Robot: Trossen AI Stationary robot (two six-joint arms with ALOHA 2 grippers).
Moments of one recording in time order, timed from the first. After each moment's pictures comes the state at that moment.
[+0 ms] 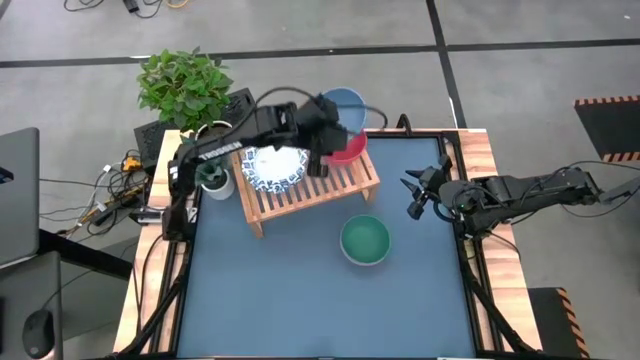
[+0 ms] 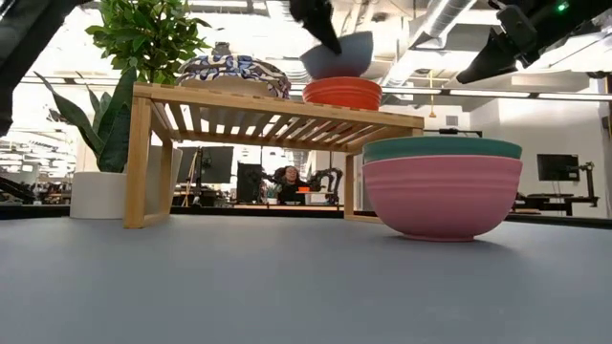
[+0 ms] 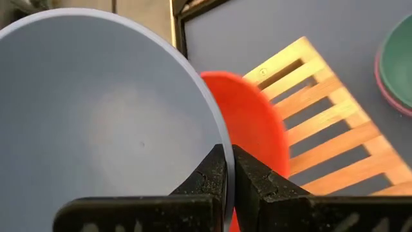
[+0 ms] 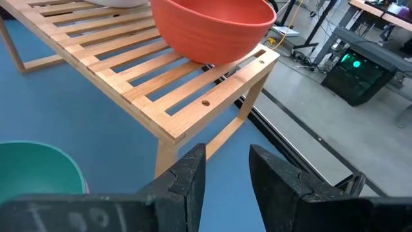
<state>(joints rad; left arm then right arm) 0.25 1.98 2.28 -1.04 -0.21 0.59 0.15 0.69 0.66 -0.53 0.79 0.18</state>
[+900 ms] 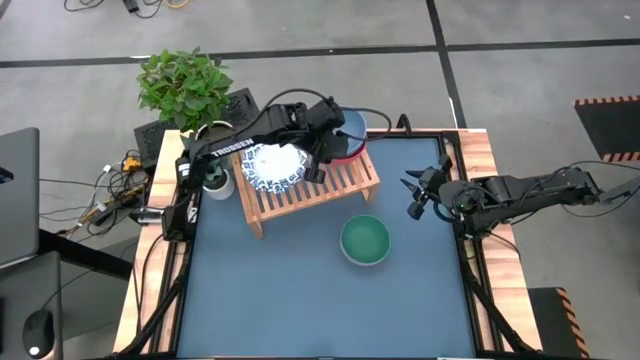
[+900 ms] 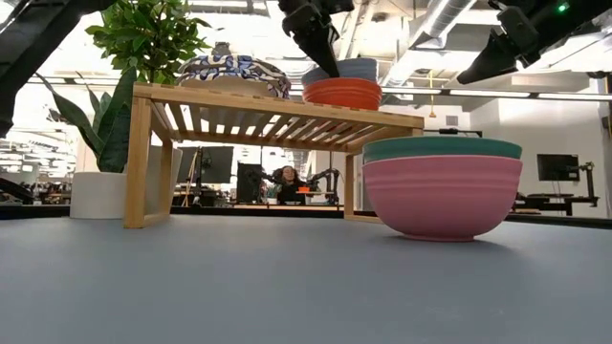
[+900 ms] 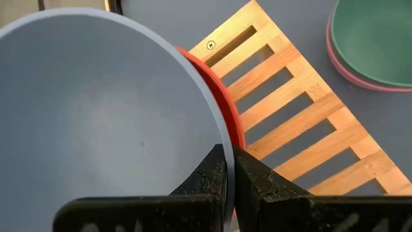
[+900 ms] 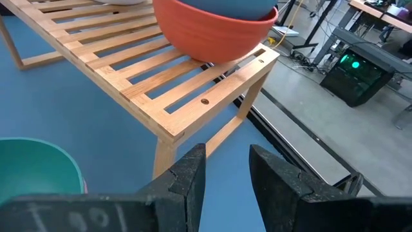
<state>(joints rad) 0.30 2.05 2.28 -1.14 -0.04 0.62 0.15 0.69 0.66 -0.54 0.79 0.18</state>
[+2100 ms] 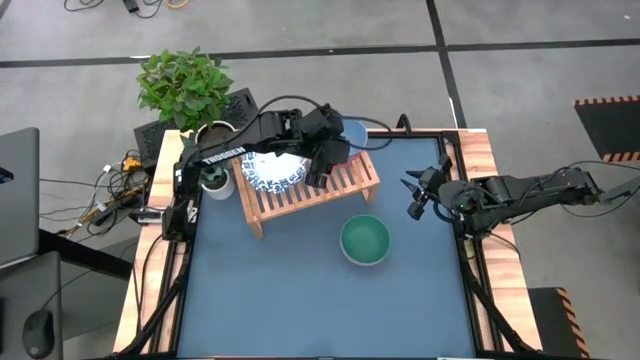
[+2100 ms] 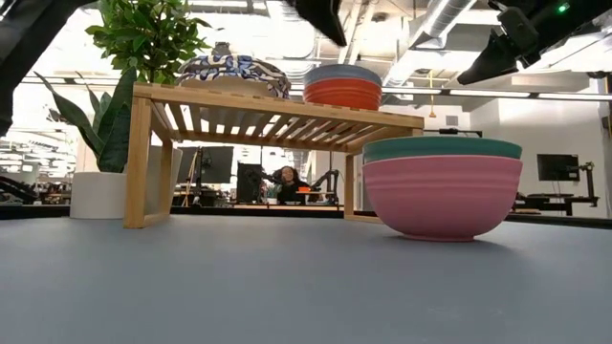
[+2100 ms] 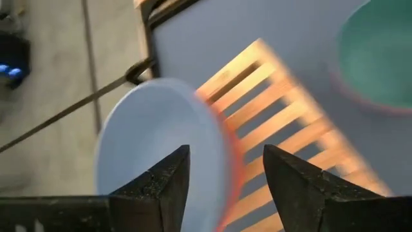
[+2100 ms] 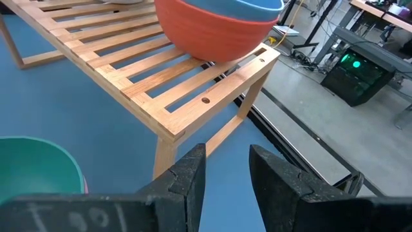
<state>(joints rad) 0.20 2.02 2.36 -1.14 -0.18 0.62 0.15 0.69 0.66 -0.54 0.79 0.18</state>
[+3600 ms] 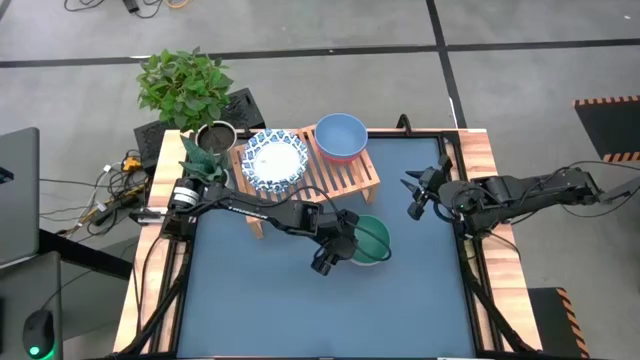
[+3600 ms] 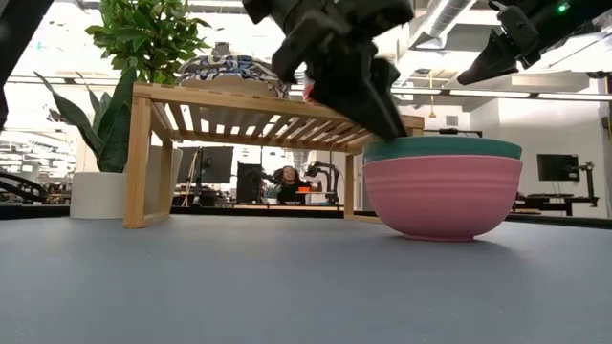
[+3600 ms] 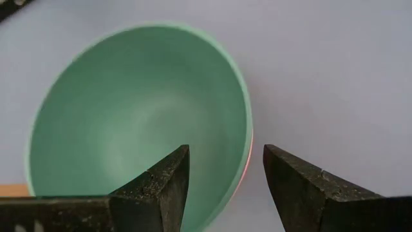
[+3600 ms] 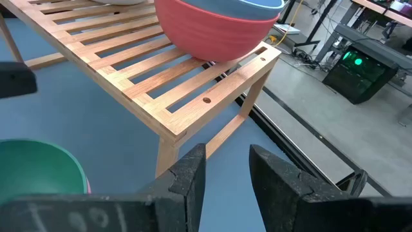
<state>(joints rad) -0.10 2.03 1.60 -0.41 0.09 0.44 0.15 0.69 0.66 -0.54 0.78 0.19</state>
